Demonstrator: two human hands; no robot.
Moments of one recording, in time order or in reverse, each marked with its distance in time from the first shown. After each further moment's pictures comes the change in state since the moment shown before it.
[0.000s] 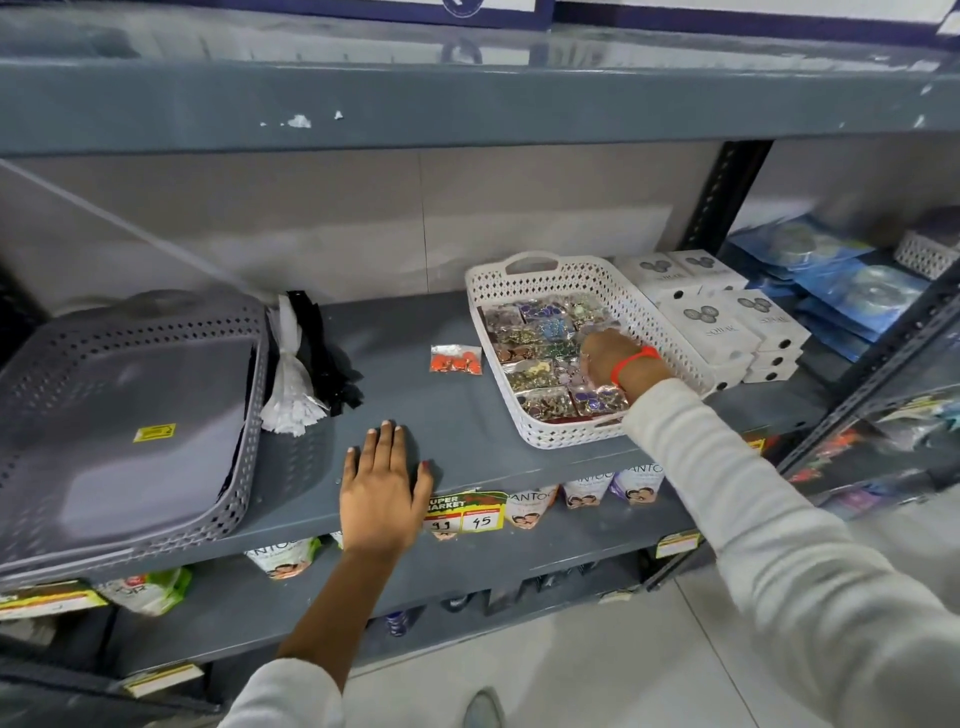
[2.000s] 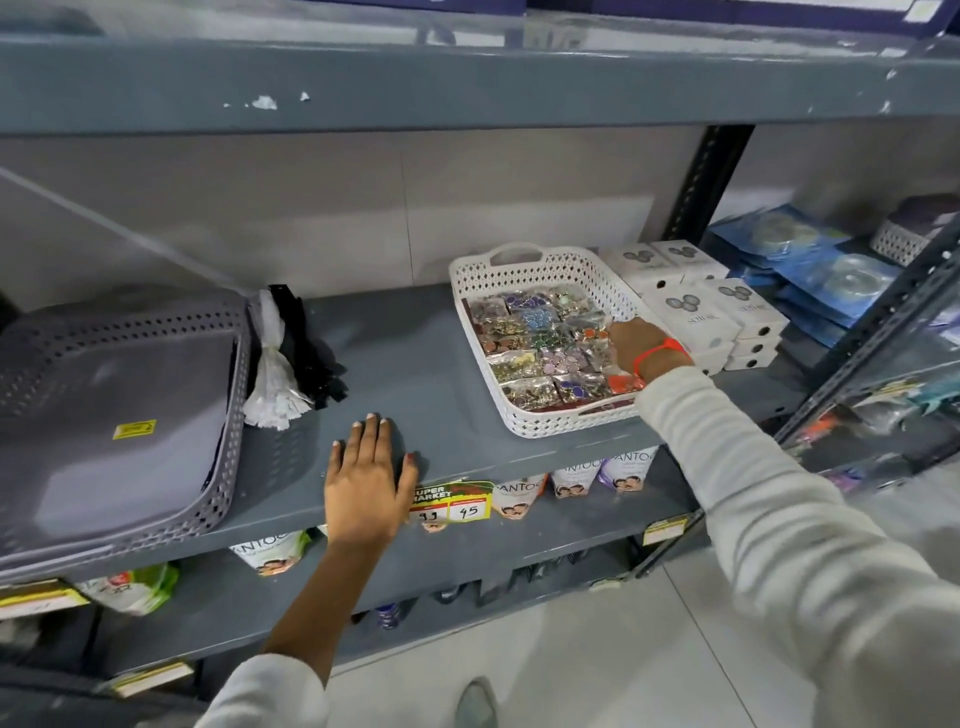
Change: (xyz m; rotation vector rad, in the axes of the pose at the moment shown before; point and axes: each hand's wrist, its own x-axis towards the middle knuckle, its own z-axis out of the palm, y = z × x) left_hand -0.001 -0.004 0.004 -0.010 0.037 0.023; right_hand 0.011 0.062 0.012 -0.011 0.147 0.116
